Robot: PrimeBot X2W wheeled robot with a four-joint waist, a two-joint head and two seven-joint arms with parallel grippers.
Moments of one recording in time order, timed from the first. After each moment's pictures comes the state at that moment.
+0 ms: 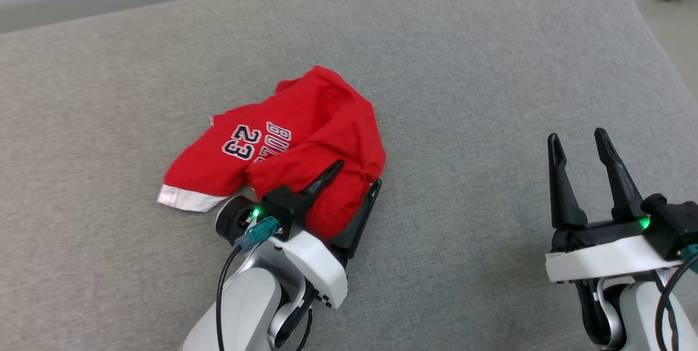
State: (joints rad) left arm -0.42 0.05 -0.57 0.40 -0.37 -0.11 -0.14; right arm -0.21 -0.05 0.04 0.12 0.20 0.13 -0.26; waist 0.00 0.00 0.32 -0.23
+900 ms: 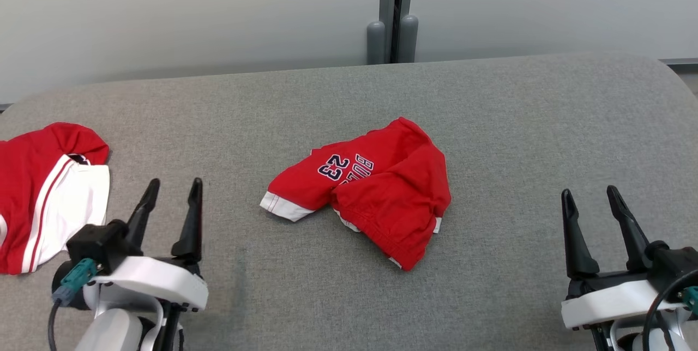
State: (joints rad) left arm -0.20 0.26 -0.27 0.25 -0.53 0.06 -0.20; right arm -0.08 -0.06 -0.02 0.16 0.15 0.13 -0.26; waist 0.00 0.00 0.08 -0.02
